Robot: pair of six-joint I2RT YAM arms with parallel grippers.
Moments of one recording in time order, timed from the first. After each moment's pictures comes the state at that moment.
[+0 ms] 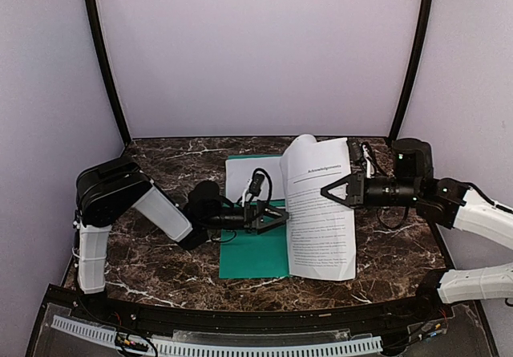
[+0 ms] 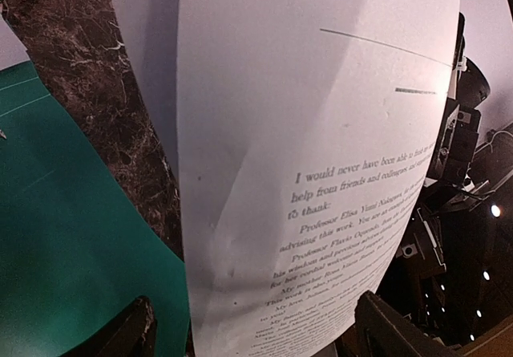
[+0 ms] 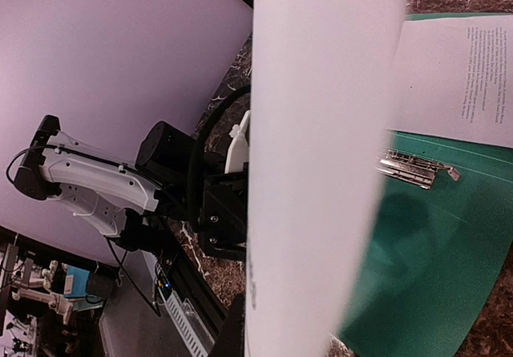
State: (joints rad) left arm -0.86 2.10 0.89 1.22 0.72 -1.05; right arm 0.69 0.95 0.73 -0.19 -0.43 0.67
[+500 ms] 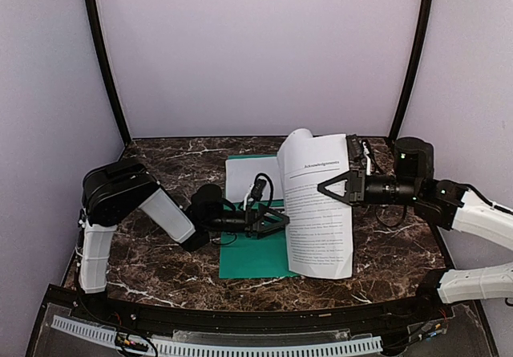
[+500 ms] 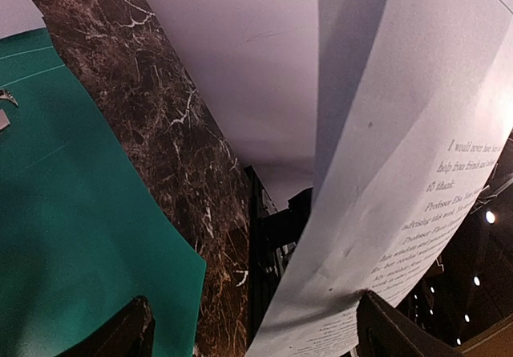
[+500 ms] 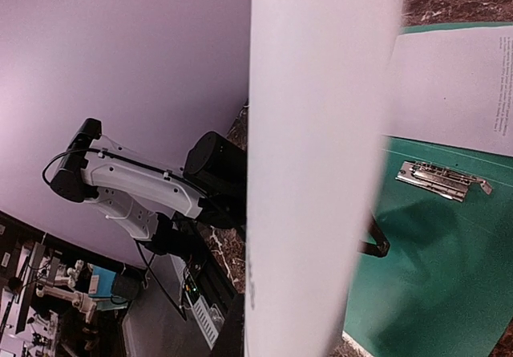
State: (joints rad) left arm -0.86 2.15 0.90 1.22 0.74 -1.07; right arm 0.69 0.95 0.72 -0.08 -0.49 0.73
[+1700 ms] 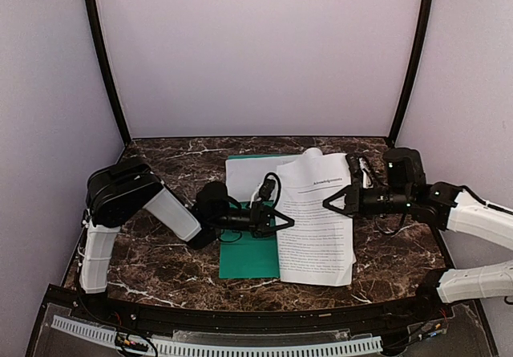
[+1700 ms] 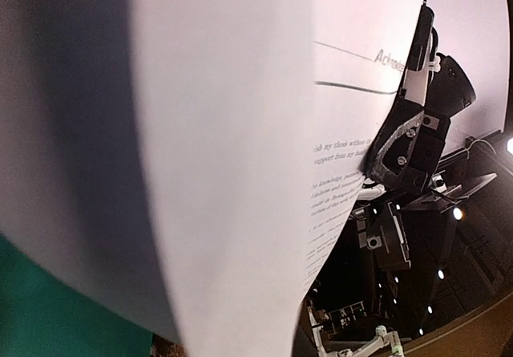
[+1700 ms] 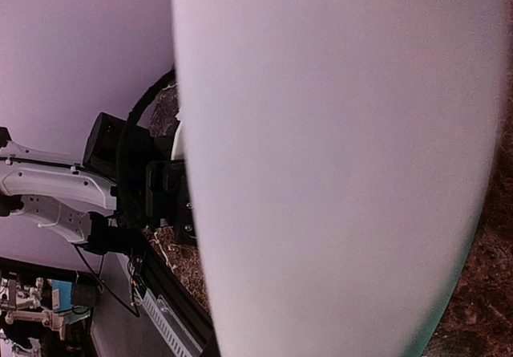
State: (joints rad) left arm -0.87 2.18 0.98 1.23 0.83 -1.21; right arm 0.67 0.98 0.68 -0.23 -0.39 0.71
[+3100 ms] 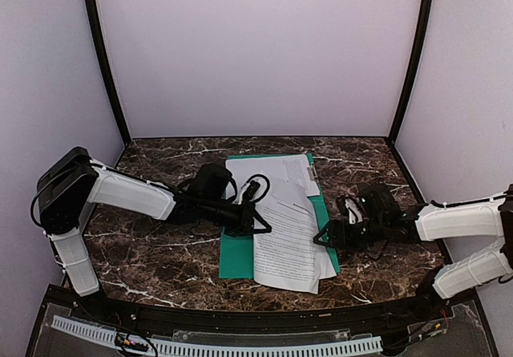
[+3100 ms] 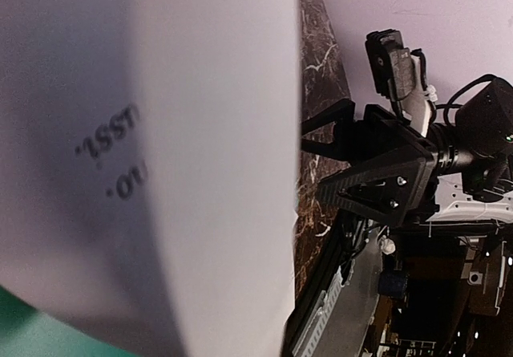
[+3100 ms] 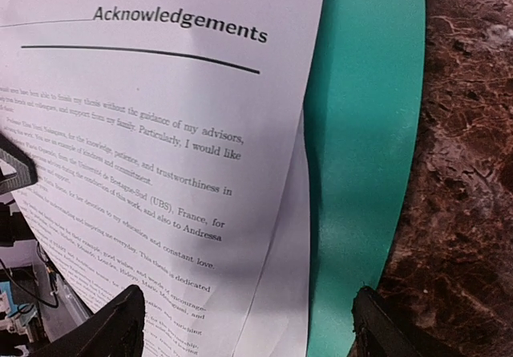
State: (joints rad) left arm -0.85 1.82 0.98 0.20 0.59 -0.84; right arm 0.65 1.25 0.46 -0.07 -0.33 0.66
